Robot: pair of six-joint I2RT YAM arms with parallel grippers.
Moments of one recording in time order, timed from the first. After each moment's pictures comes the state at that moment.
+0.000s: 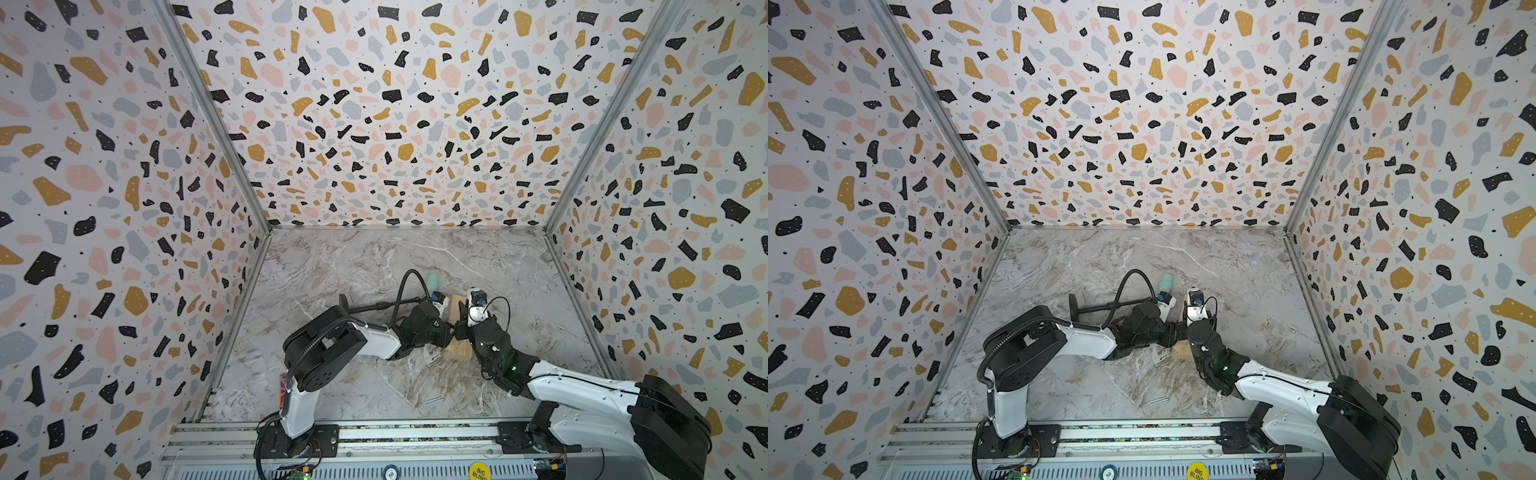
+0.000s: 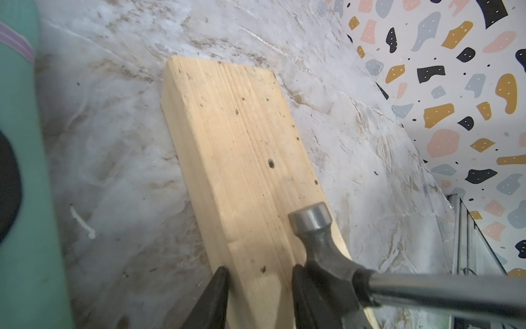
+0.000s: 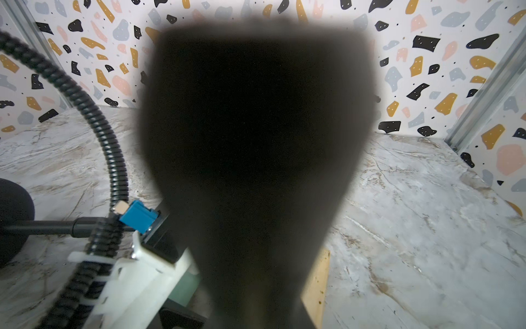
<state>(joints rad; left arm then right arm) -0.94 1.95 0.94 0.42 0.15 -0.56 0.89 1.11 0.39 0.45 0.66 0.17</state>
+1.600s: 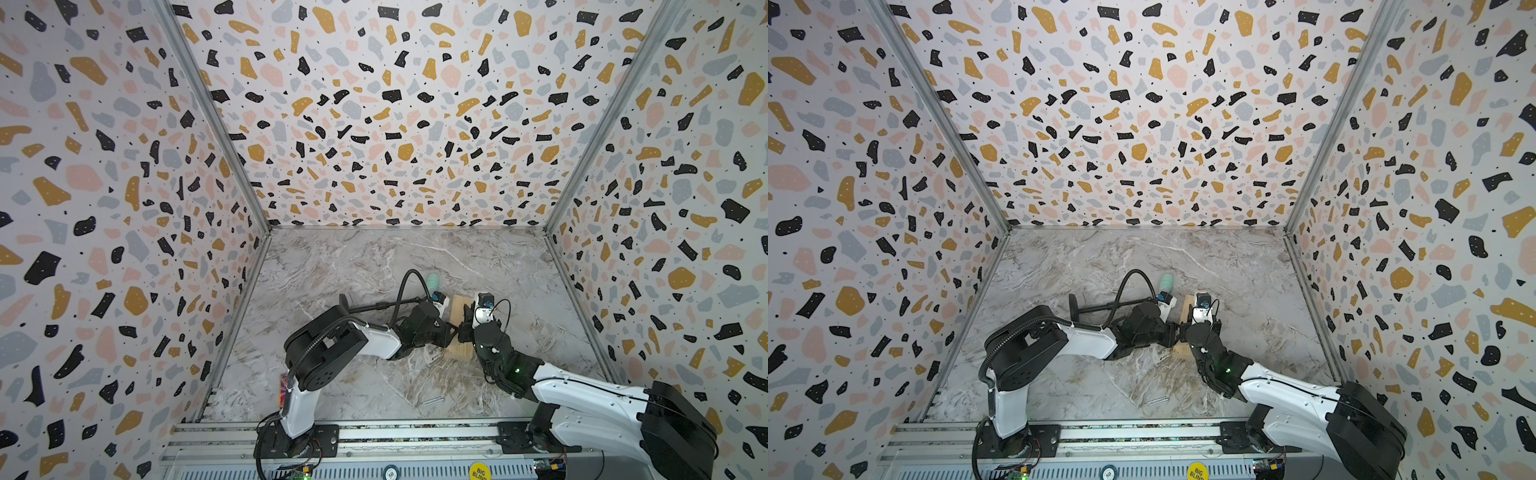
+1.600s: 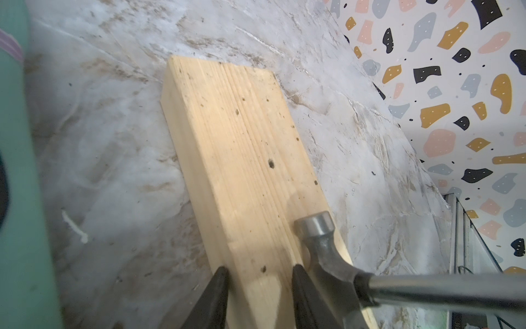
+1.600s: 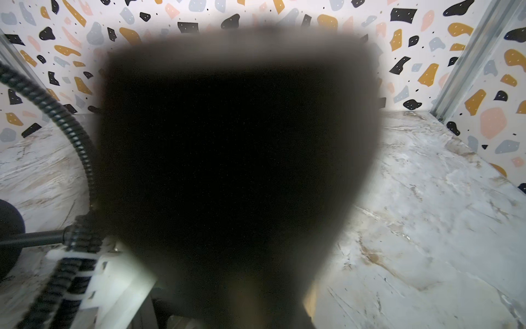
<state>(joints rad) -0.94 1.96 0.95 0.44 0.16 -0.56 0.89 1.06 0.38 0.33 0.68 0.32</state>
